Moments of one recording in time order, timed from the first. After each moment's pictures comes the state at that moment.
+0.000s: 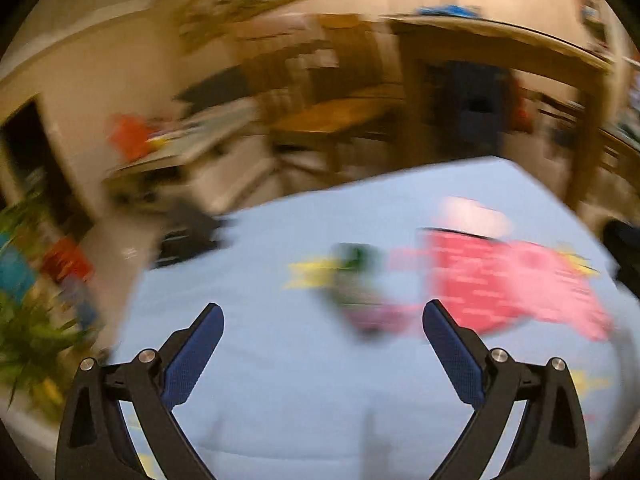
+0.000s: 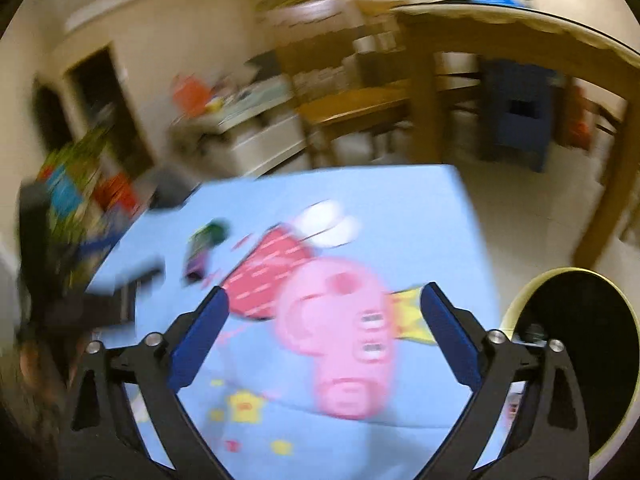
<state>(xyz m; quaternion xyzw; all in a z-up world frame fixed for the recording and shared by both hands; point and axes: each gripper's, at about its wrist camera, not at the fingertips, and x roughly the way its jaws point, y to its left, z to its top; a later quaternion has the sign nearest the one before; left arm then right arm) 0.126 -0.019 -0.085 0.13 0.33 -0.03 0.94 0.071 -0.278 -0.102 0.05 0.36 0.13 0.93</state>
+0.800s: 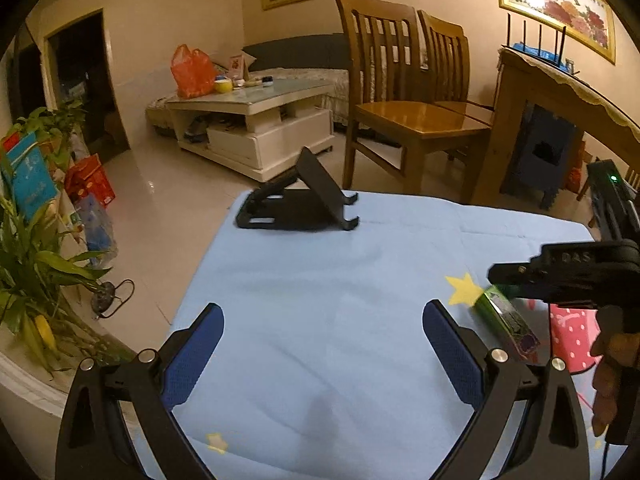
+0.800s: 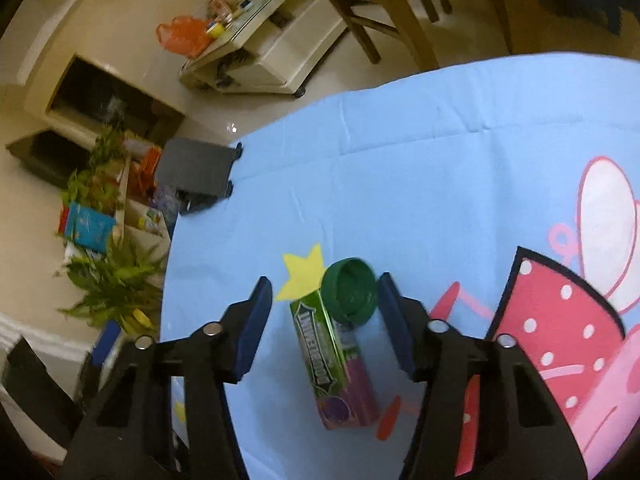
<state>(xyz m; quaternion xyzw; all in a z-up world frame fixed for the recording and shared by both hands) 0.167 0.094 -0.081 0.01 0.37 0.02 0.93 0.291 -0.137 -0.171 0.26 0.54 0.18 0.78</state>
